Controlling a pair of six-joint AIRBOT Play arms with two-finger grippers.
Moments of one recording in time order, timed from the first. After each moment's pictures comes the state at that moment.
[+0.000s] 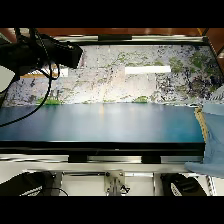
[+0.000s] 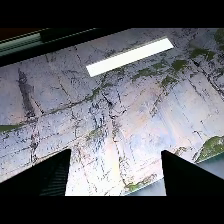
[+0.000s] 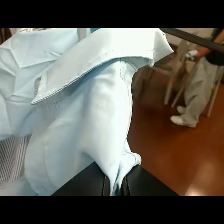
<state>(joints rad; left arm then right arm) -0.62 -1.18 1.68 1.82 -0.95 -1.74 0.20 -0.61 2.01 -2.77 1.61 1.55</state>
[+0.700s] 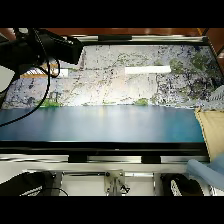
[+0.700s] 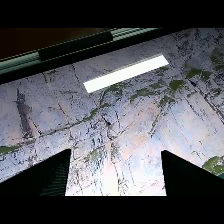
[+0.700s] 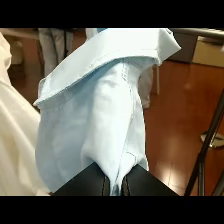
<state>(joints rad) -0.62 -1.18 1.68 1.82 -0.89 -1.74 -0.03 -0.53 2.01 -2.79 1.61 1.59</state>
